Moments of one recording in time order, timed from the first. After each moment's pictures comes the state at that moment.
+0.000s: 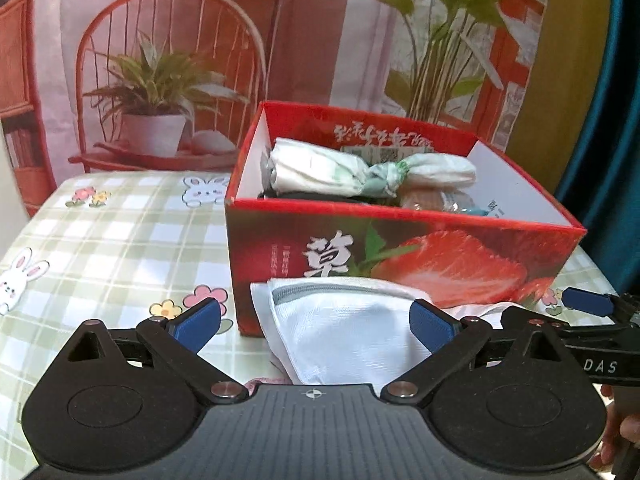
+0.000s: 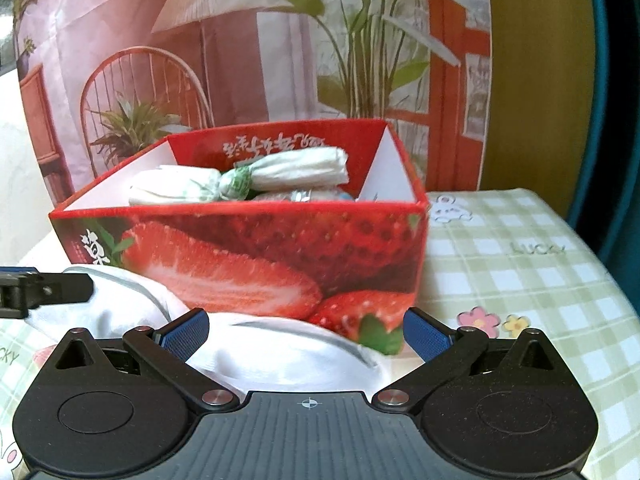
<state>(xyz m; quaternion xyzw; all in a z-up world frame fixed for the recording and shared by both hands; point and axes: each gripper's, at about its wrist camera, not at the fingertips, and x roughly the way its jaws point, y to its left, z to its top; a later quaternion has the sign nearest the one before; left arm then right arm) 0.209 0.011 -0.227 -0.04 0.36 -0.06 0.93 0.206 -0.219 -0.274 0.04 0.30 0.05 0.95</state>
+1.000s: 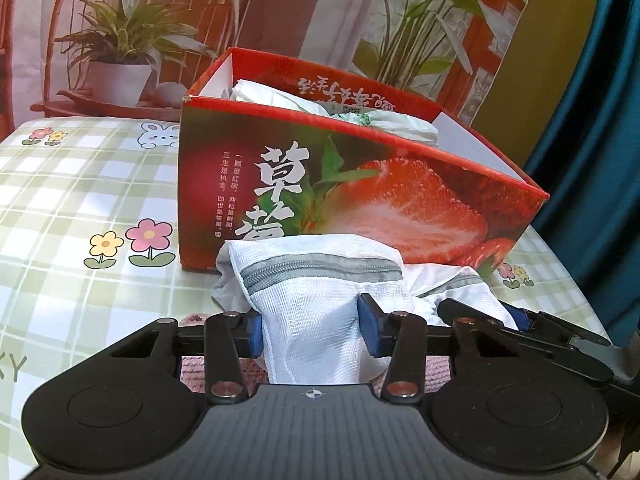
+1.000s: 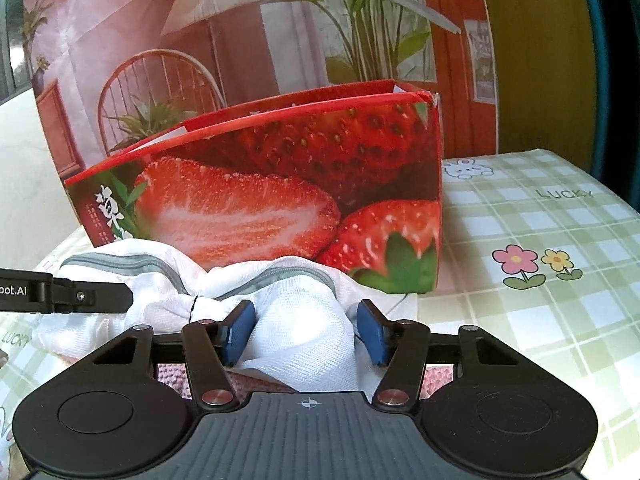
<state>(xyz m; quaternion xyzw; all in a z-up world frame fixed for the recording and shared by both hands) 0.188 0.003 -0.265 -0.10 0.38 -0.12 0.91 0.182 -0.222 -0.327 0.09 0.28 0.09 0.95</state>
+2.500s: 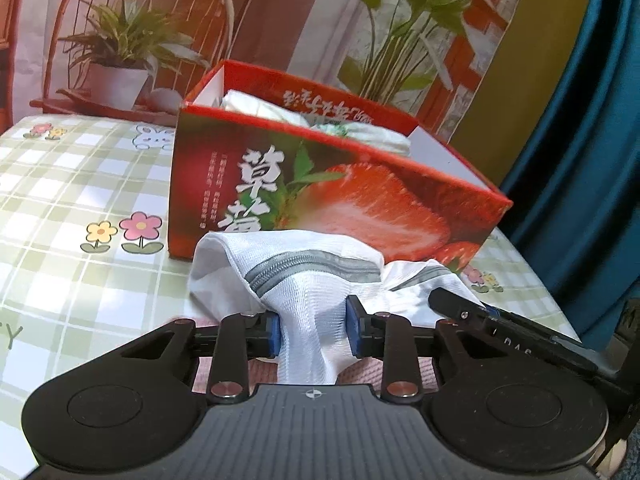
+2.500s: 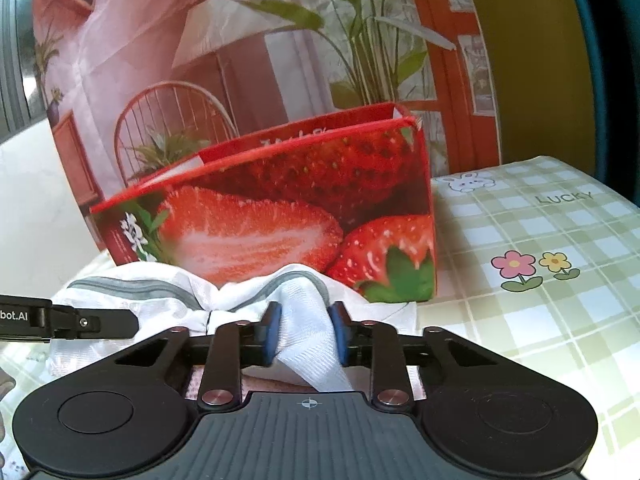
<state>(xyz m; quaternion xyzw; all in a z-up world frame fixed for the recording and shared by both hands) 0.160 0.003 -0.253 -0.12 0.36 -0.15 0.91 0.161 -0.235 -0.317 0.13 0.25 0.11 0.95</state>
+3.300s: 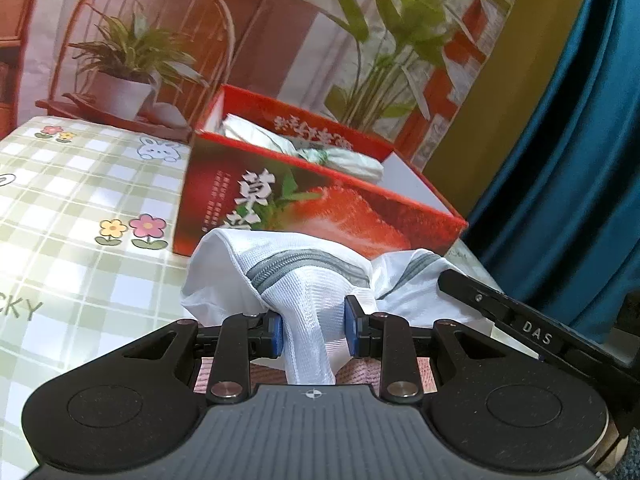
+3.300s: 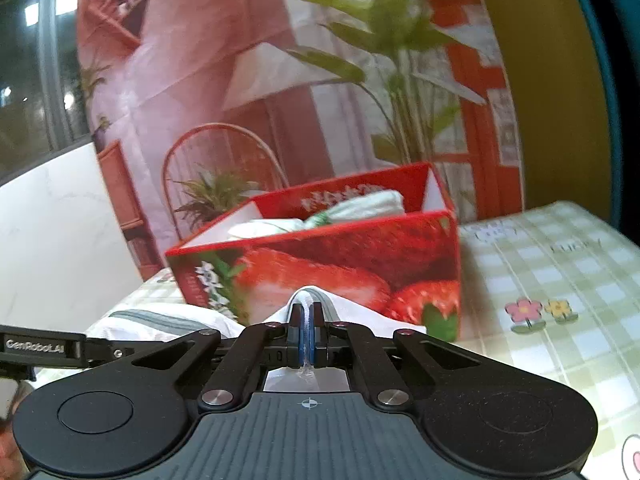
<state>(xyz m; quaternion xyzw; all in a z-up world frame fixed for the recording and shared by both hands) 0.117 0.024 -0.232 -0.16 0.32 -0.16 0.92 0.116 -0.226 -0.265 0.12 0.19 0.15 0.96</state>
